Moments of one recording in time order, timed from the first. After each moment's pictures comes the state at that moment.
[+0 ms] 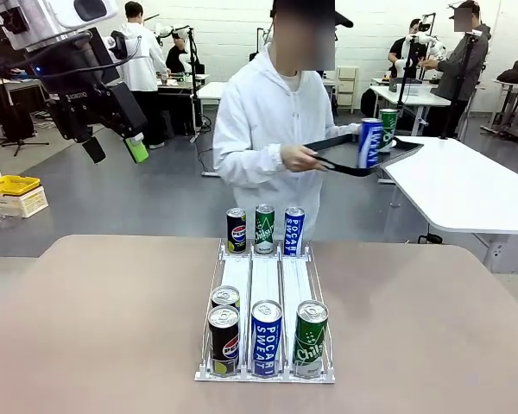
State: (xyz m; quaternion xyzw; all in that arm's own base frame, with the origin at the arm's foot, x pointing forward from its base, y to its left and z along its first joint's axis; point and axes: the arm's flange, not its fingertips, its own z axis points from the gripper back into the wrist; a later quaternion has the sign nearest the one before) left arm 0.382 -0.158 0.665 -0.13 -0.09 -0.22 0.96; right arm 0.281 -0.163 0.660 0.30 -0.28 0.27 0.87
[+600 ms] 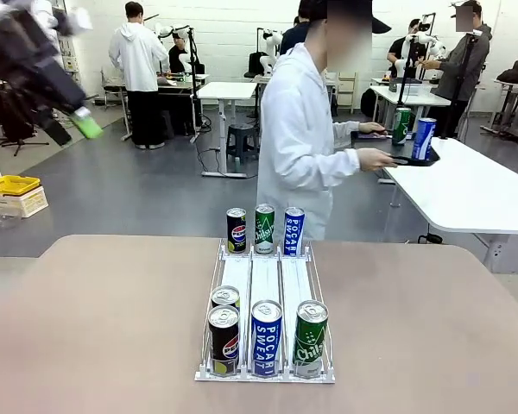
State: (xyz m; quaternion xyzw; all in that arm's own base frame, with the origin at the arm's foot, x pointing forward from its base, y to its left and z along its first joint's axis) left arm 0.386 -0.047 0.681 -0.23 -0.16 -0.28 0.92; right arm 0.281 -0.164 0.660 0.30 -0.28 0.27 0.87
